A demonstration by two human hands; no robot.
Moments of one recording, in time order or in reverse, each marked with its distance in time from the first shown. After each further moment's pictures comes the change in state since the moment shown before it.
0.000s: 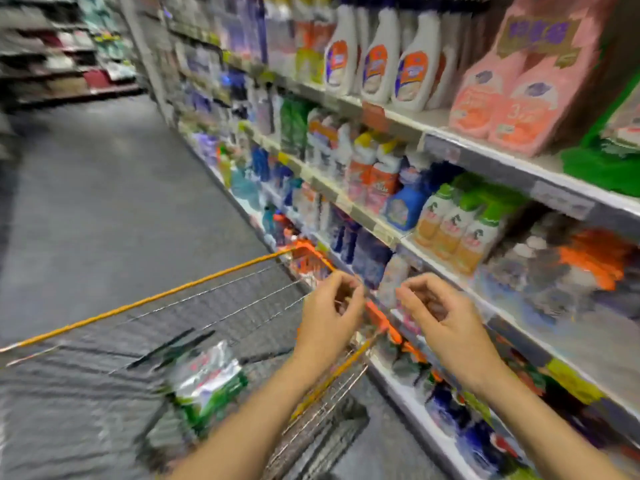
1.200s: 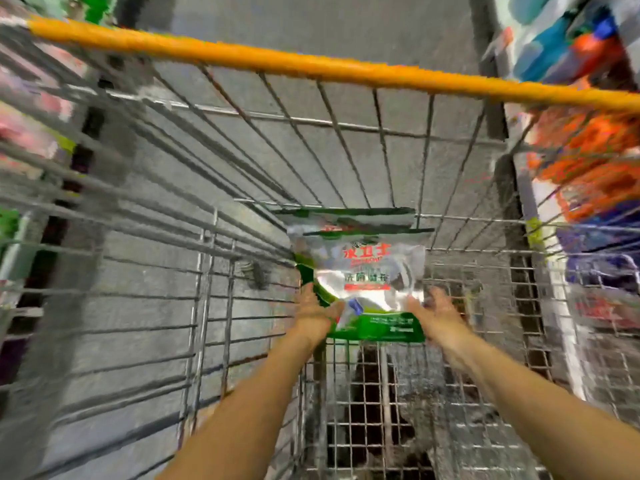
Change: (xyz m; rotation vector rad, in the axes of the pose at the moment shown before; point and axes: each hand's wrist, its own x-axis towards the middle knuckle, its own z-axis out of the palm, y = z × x) left_hand -0.151 -0.566 -0.196 -0.113 0.421 -1.401; right_hand 0.062 0.408 0.525 -0.295 -0.763 0.873
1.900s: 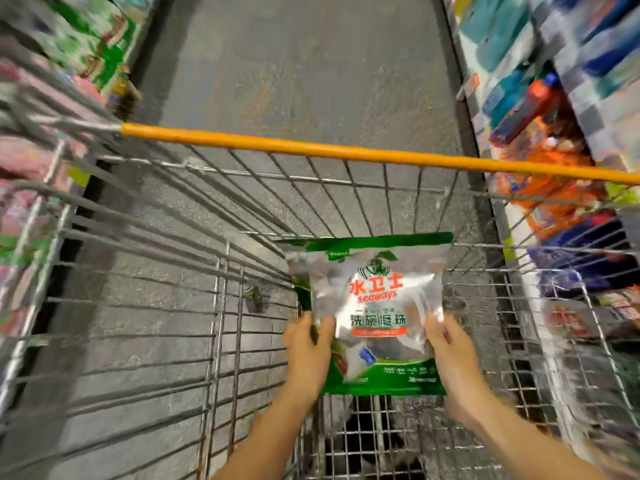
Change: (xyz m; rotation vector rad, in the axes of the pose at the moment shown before) left_hand -0.098 0.024 -0.010 -0.069 0.167 0.285; right_hand -0.111 -0.029 -0.024 0.313 0.129 -0.187
